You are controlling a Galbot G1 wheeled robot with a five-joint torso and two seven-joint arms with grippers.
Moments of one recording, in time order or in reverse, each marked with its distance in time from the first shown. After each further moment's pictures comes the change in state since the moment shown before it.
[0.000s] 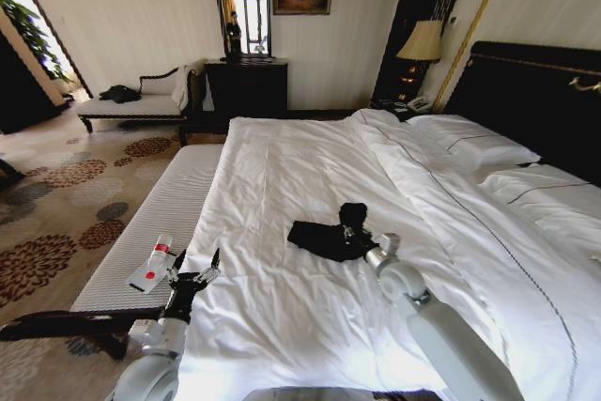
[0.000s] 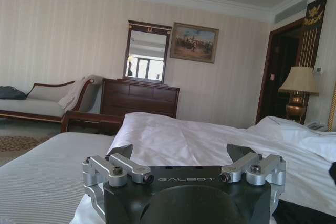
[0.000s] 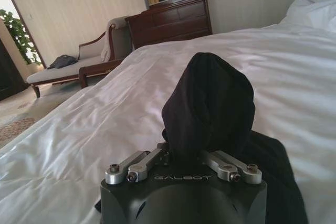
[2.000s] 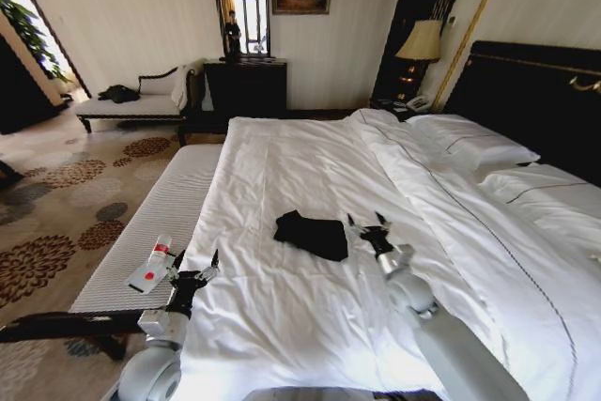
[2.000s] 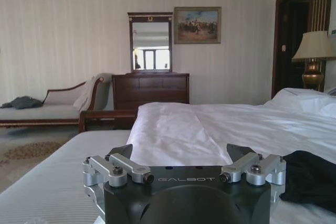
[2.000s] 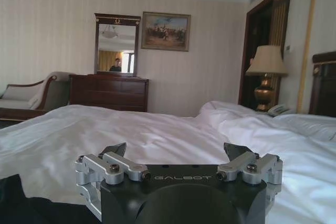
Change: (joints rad) left arm -0.056 -0.057 0.008 0.046 0.145 0.129 -0.030; right arm -0.402 -0.029 0.395 0.132 -0.389 0.356 -0.035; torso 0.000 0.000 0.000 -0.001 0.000
